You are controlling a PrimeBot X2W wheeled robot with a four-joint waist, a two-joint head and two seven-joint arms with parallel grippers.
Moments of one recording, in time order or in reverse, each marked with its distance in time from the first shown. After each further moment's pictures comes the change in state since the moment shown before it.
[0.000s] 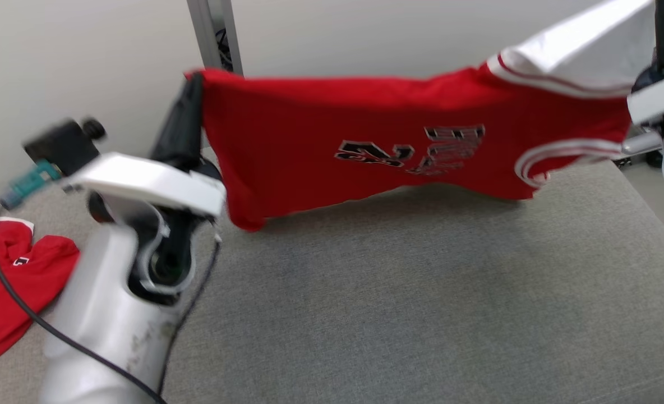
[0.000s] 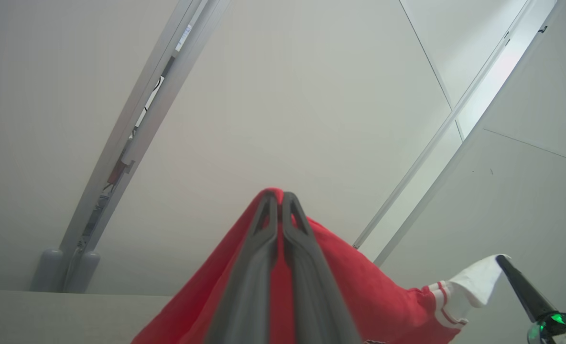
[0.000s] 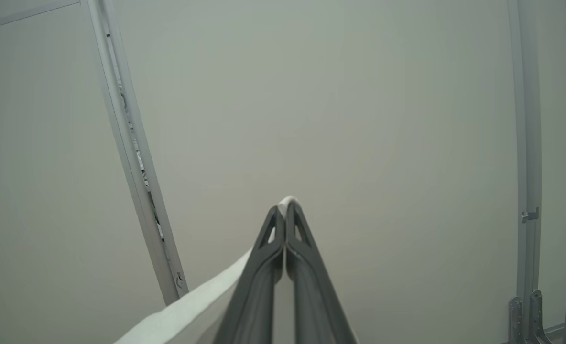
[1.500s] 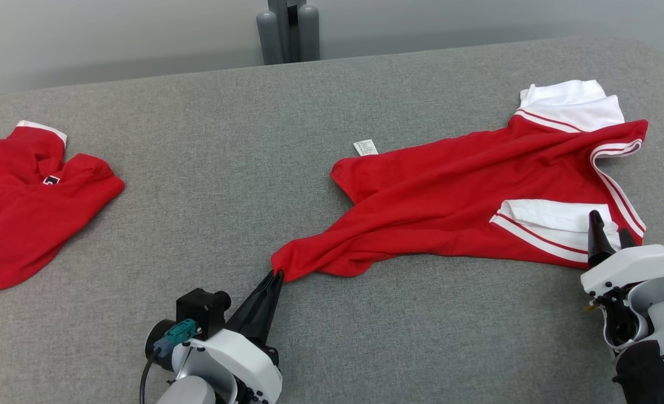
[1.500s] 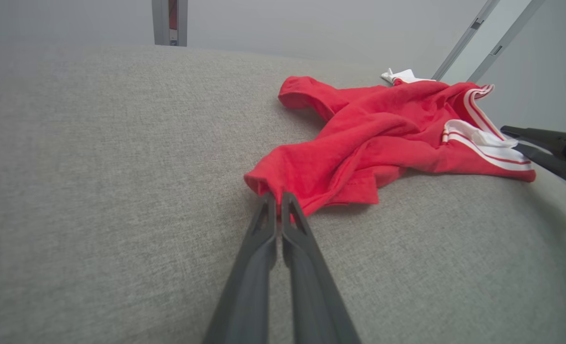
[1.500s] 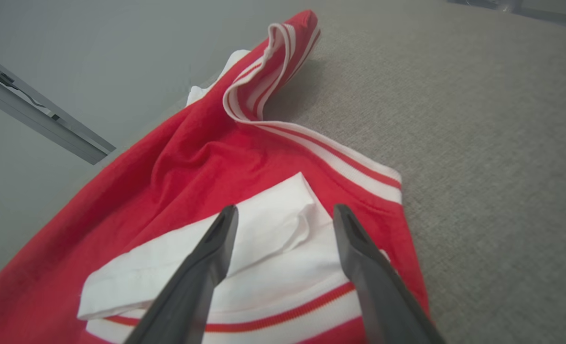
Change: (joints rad) left arm 0.295 0.044 -0.267 0.208 0.397 -0.096 -0.131; right arm 0.275 0.183 -0.270 0.438 -0.035 0.000 -0.042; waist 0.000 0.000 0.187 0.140
